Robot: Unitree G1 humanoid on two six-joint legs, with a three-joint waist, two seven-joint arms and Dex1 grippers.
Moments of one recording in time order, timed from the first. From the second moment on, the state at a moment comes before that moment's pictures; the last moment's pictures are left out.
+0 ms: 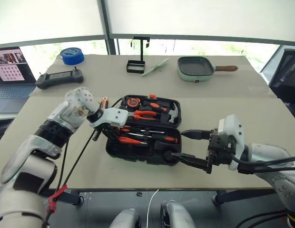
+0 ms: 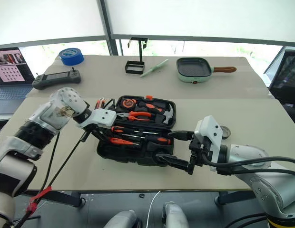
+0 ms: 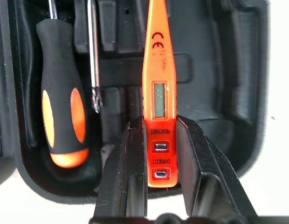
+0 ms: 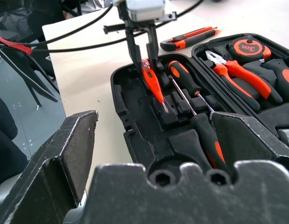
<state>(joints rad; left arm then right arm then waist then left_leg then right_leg) -1.06 0.73 -0.61 0.47 0.09 0.16 -1.60 -0.16 -0.80 -0.17 -0.72 0.85 0.82 0.72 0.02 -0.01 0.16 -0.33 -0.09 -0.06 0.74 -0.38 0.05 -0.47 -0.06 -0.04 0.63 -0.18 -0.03</state>
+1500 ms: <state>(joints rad) -0.61 0.62 -0.13 0.39 -0.21 0.00 -1.31 -0.18 -0.77 -0.14 -0.70 0.85 0.81 0.69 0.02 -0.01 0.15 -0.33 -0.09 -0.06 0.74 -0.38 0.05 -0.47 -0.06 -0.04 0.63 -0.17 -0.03</state>
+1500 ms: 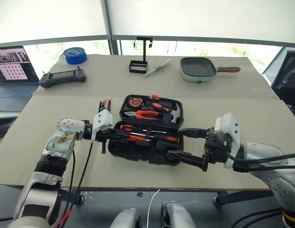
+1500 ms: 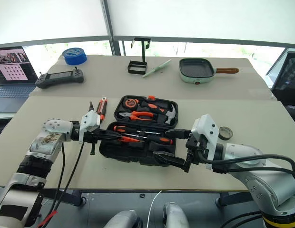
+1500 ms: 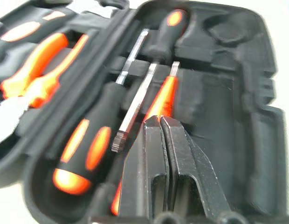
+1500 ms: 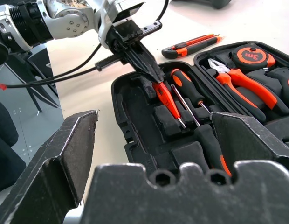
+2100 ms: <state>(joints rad) -0.58 0.59 -0.16 0.39 -0.16 -0.07 -1.32 -0.19 -0.77 -0.13 -0.69 0.85 0.81 0.69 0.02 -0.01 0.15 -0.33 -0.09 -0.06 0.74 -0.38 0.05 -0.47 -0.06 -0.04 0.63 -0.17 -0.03</state>
